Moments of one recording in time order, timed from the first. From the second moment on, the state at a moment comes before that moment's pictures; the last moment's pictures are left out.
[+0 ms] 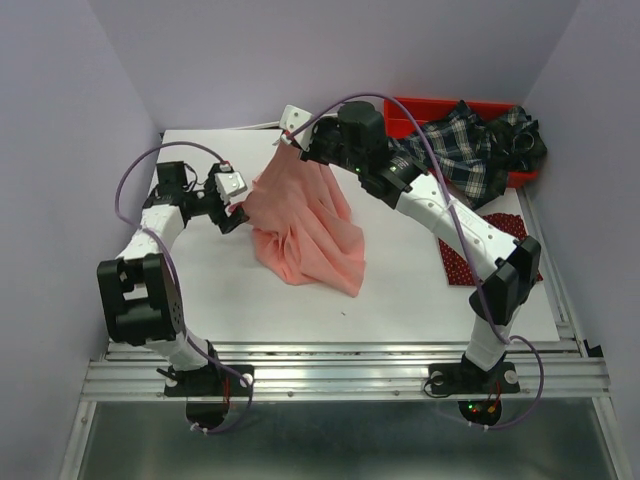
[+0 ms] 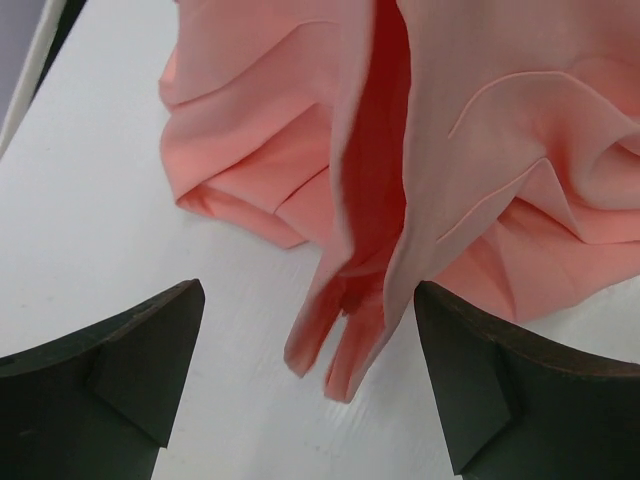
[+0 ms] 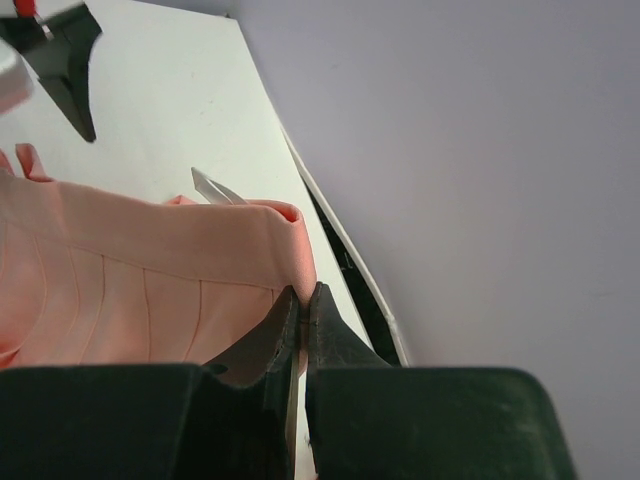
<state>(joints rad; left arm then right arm) 0.14 1.53 1.06 -0.35 0.90 1.02 0.76 1.81 1.91 -0.26 -0.11 -0.73</state>
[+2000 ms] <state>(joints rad) 0.08 1.74 1.83 -0.70 0.49 0.52 0.48 1.89 1.88 -0.12 -0.18 -0.16</state>
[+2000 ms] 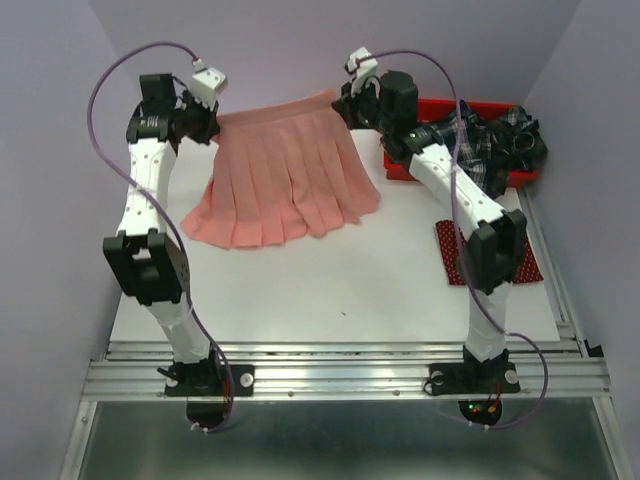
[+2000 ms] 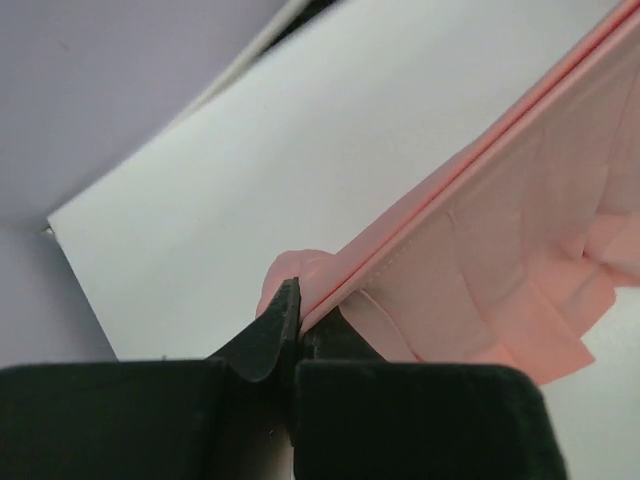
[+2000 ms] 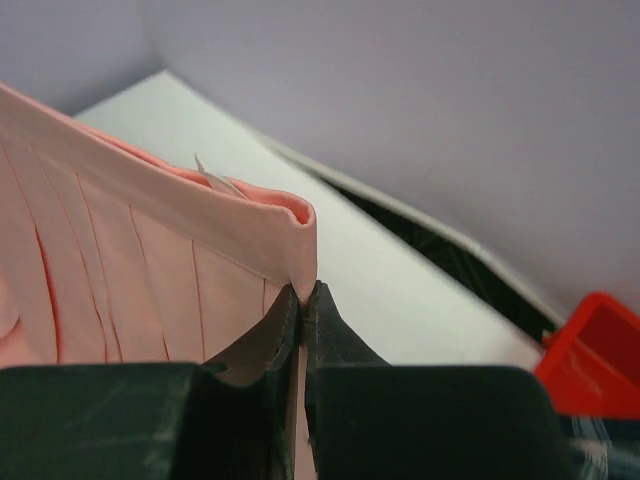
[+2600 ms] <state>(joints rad) 0.05 1.70 1.52 -0.24 0.41 0.51 0.38 1.95 1.59 0.43 -0.48 -0.27</state>
